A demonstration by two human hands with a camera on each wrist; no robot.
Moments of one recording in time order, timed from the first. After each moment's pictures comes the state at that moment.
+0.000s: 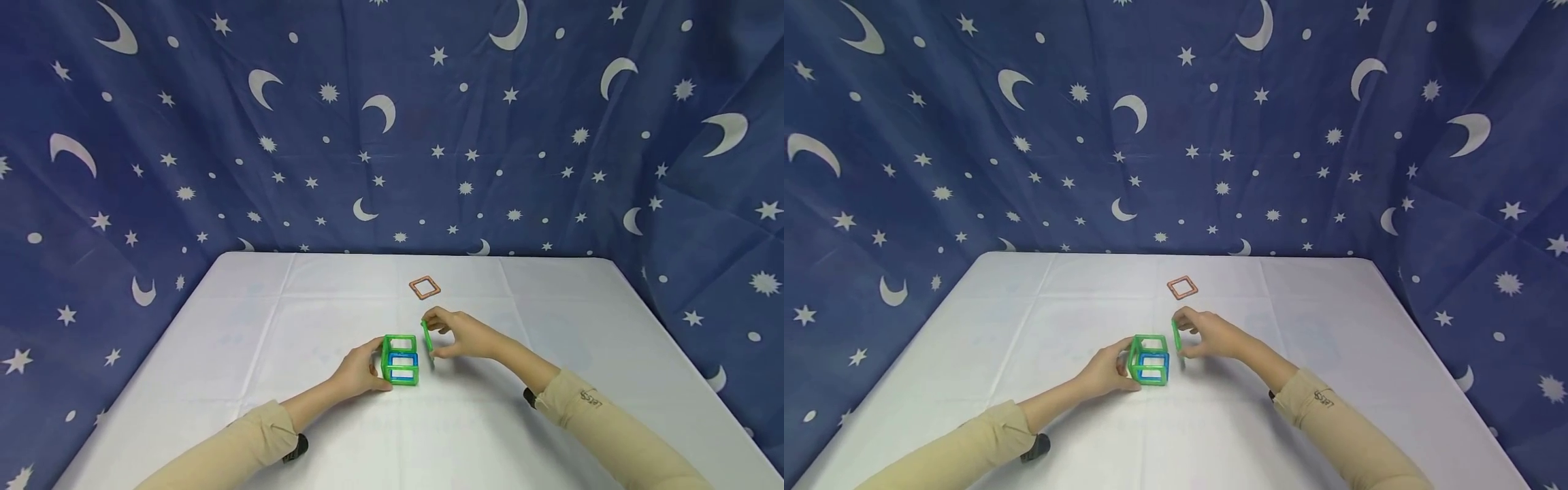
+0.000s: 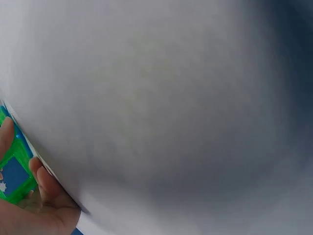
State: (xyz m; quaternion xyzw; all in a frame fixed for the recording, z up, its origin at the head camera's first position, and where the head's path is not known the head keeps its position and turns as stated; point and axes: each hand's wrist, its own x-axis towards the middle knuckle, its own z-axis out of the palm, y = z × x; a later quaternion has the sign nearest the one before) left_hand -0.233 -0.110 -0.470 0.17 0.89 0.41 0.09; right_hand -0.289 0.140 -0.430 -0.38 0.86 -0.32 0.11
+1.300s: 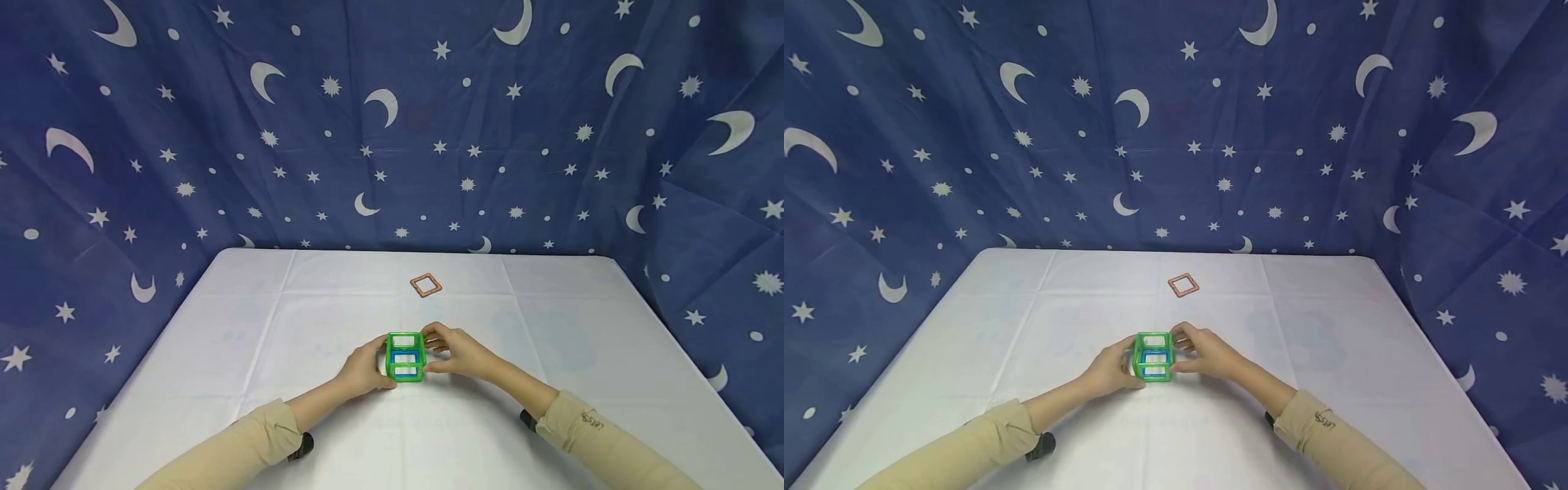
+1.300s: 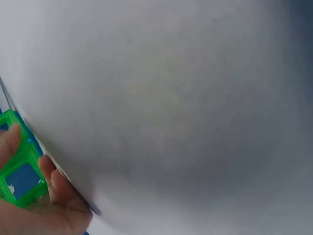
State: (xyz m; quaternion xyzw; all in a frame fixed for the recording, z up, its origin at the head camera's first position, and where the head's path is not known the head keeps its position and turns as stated) left_hand -0.230 -0.102 -0.465 0.16 0.90 0.41 0.09; right_hand -0.261 0.128 -0.451 -0.34 0.85 -0.39 0.11
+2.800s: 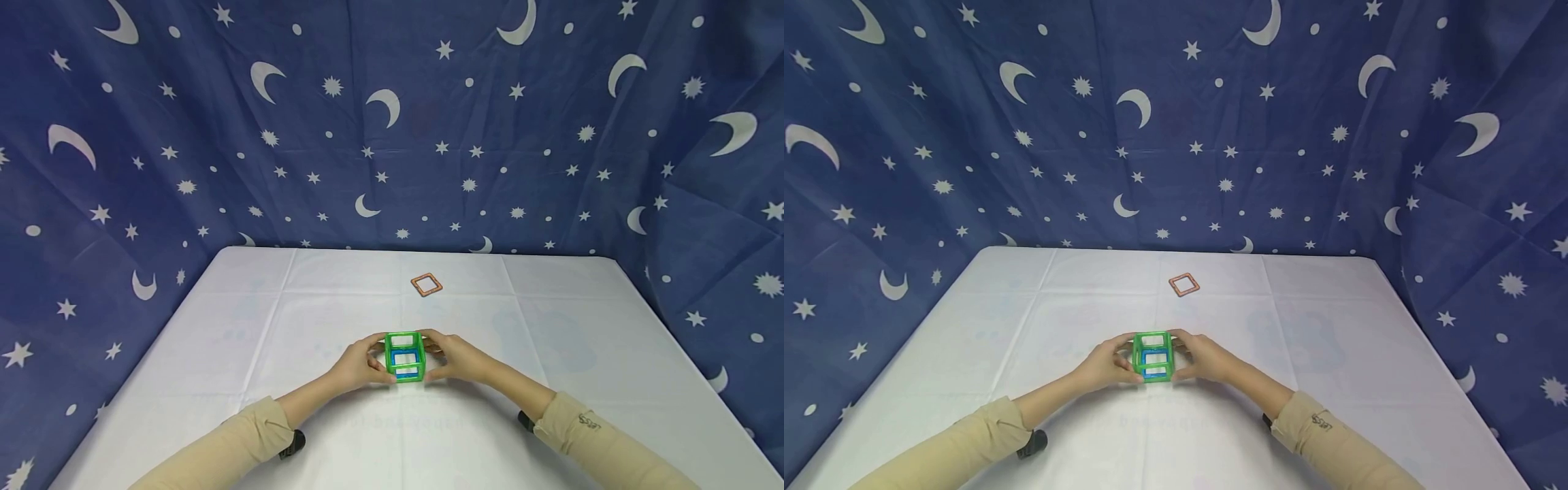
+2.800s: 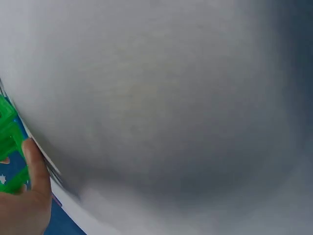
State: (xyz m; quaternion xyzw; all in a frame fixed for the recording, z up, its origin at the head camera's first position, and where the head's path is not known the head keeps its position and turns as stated) left_hand -0.235 -0.117 -0.466 0.17 0.85 0.48 0.13; right_hand -0.258 0.121 -0.455 -0.33 0.87 -0.33 0.13
